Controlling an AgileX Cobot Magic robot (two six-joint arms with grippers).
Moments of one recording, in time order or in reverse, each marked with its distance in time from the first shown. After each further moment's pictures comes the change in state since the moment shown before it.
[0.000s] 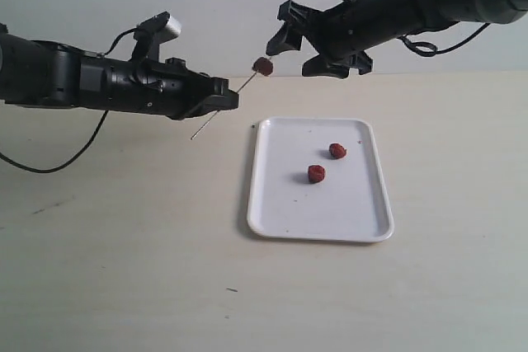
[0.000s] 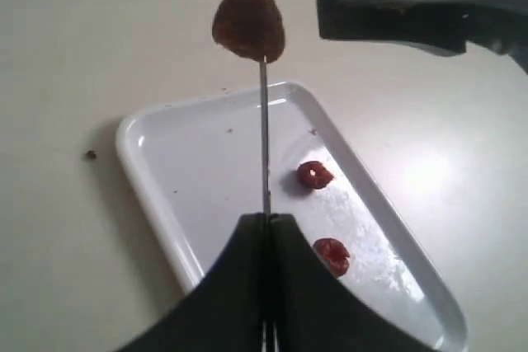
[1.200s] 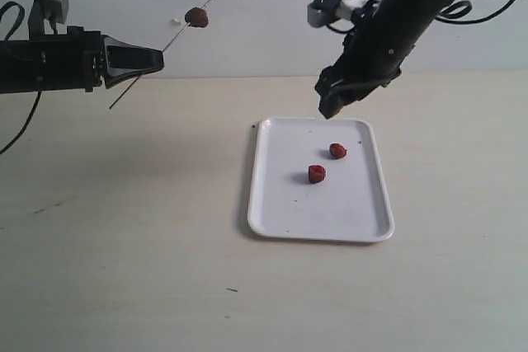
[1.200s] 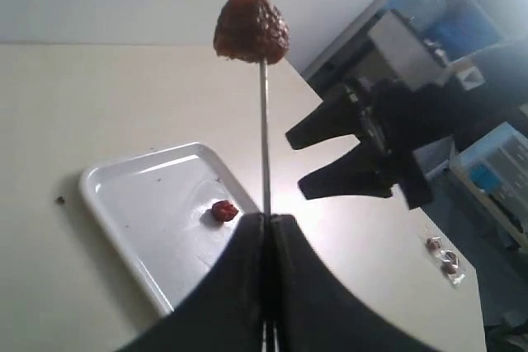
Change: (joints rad) left arm 0.328 -0.002 0.000 0.037 0.551 -0.007; right arm 0.035 -0.074 0.000 -0.773 0.259 -0.091
